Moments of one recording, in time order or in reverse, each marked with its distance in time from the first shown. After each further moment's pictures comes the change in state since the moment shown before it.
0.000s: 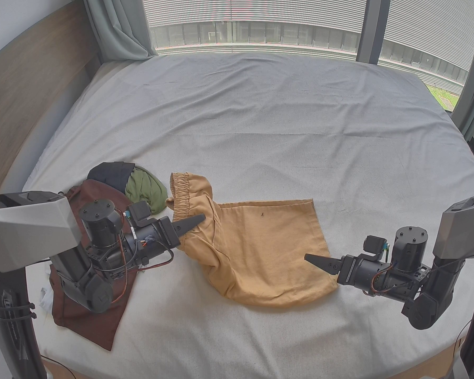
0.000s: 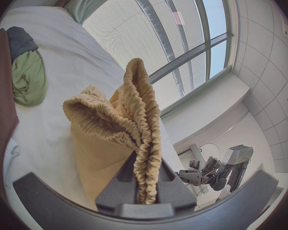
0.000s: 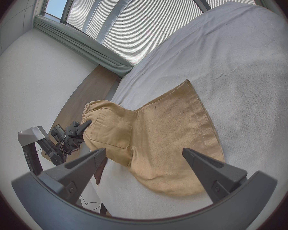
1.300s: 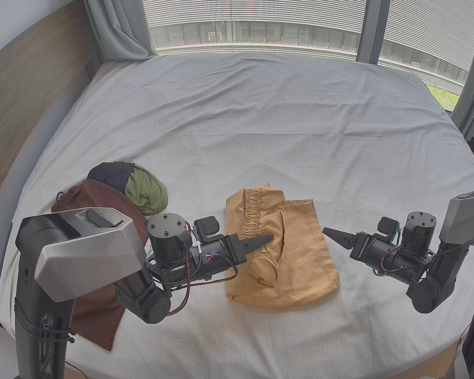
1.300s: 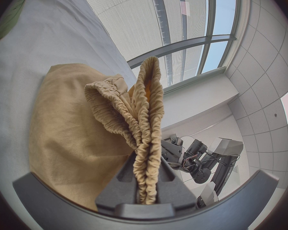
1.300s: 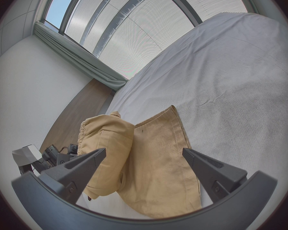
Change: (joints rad) left arm -0.249 0.180 -0.244 0.048 0.004 -0.161; right arm -0.127 0.011 -0.090 0.001 0.000 0.004
